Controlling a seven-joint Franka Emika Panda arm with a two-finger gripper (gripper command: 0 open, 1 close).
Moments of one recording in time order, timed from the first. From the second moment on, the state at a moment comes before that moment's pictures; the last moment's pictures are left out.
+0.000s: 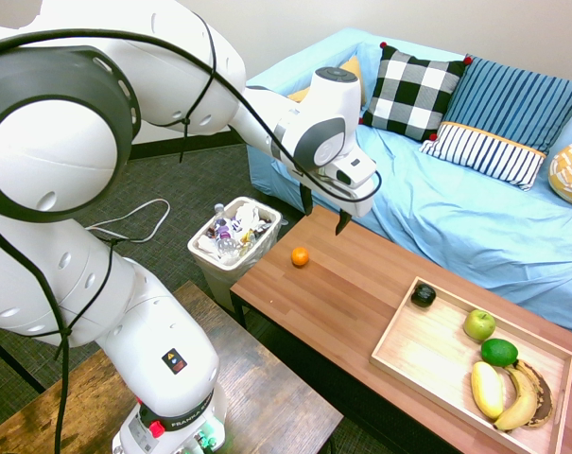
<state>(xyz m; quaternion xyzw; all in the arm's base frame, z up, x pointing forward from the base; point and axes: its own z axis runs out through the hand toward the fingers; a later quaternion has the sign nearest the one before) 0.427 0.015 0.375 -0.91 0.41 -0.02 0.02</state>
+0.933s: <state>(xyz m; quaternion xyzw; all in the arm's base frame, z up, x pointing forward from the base) 0.470 0.139 0.216 -0.91 0.41 0.00 0.01</state>
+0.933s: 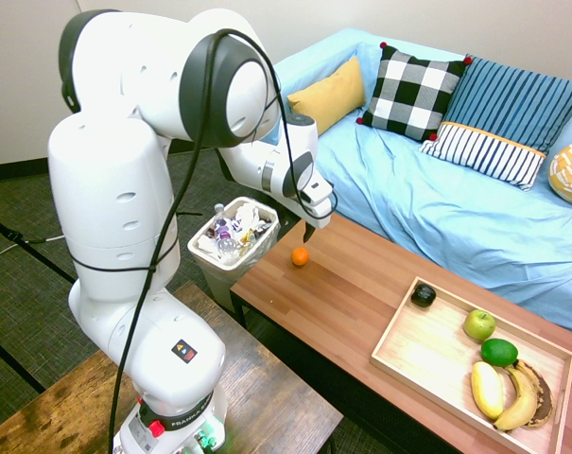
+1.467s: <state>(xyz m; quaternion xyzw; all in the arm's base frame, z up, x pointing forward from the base) 0.487 0.140 0.127 -0.91 0.41 0.00 -0.01</state>
